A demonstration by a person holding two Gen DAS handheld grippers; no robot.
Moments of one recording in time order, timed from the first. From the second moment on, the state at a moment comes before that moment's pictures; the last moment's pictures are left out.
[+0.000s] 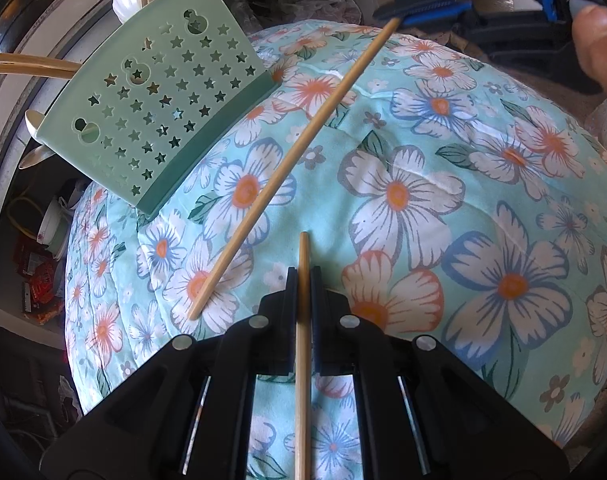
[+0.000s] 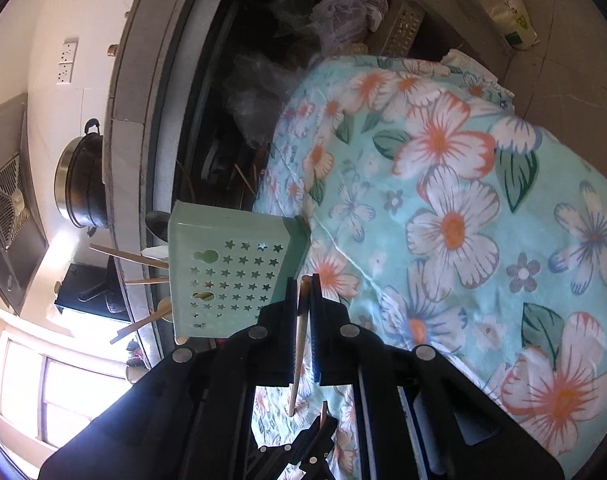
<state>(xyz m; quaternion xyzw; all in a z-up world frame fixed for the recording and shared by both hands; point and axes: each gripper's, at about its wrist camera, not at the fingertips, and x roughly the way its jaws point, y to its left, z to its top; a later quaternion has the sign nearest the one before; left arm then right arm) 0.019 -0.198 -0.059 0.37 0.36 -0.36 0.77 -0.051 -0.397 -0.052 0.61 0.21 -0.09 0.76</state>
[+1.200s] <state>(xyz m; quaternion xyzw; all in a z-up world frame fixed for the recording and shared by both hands) 0.091 -0.127 0.087 0.07 0.36 -0.41 0.83 -0.091 -0.392 0.047 0.46 0.13 -0.16 0.86</state>
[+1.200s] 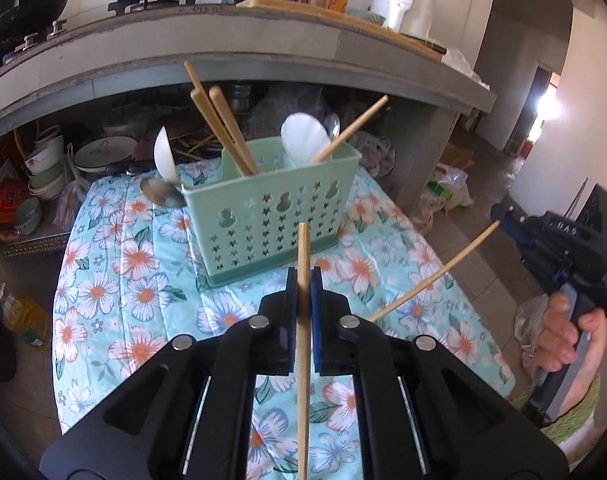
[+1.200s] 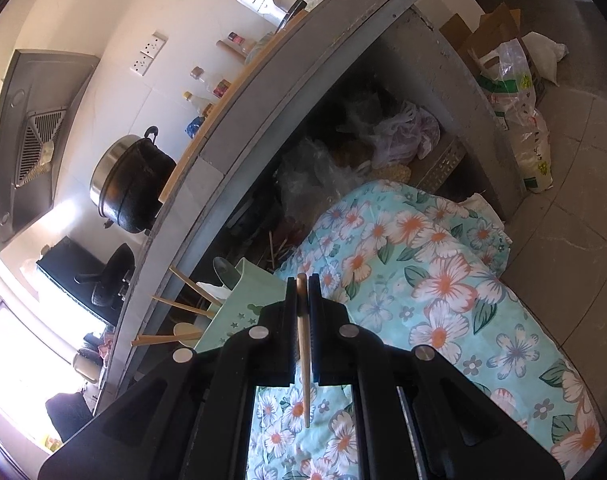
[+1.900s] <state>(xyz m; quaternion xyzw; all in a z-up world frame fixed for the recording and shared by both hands) 0.117 -0.168 0.235 0.00 0.12 -0.38 0.92 -0.094 -0.395 0.052 0.45 0.12 -0.16 0.87</state>
